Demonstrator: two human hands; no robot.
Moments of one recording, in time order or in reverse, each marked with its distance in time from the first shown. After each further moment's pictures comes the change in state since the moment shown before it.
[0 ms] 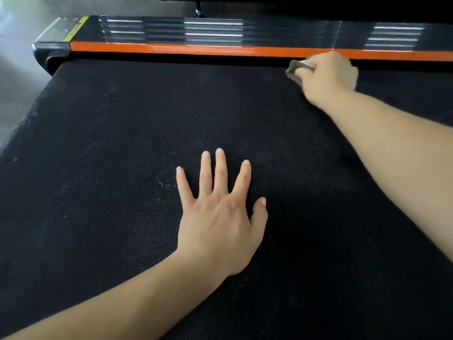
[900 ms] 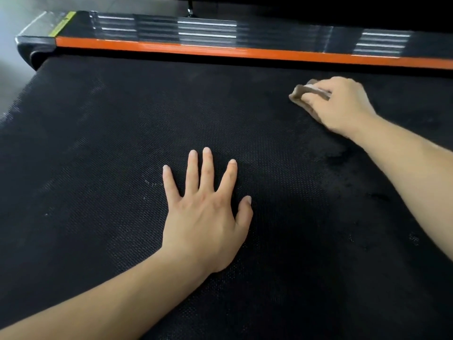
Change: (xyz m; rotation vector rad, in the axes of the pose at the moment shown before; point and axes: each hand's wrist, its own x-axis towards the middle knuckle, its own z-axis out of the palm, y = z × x) left_hand 0.001 0.001 -0.001 0.009 -0.013 -0.019; right_hand -0.045 0.054 -0.032 0.126 -0.162 -0.197
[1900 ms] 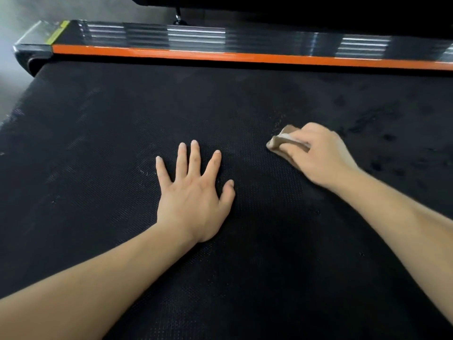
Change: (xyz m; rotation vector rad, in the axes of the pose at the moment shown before) left_hand 0.002 0.002 -0.005 0.020 -0.052 -0.036; right_hand -0.121 -0.022 -0.014 0.035 -0.041 -0.132
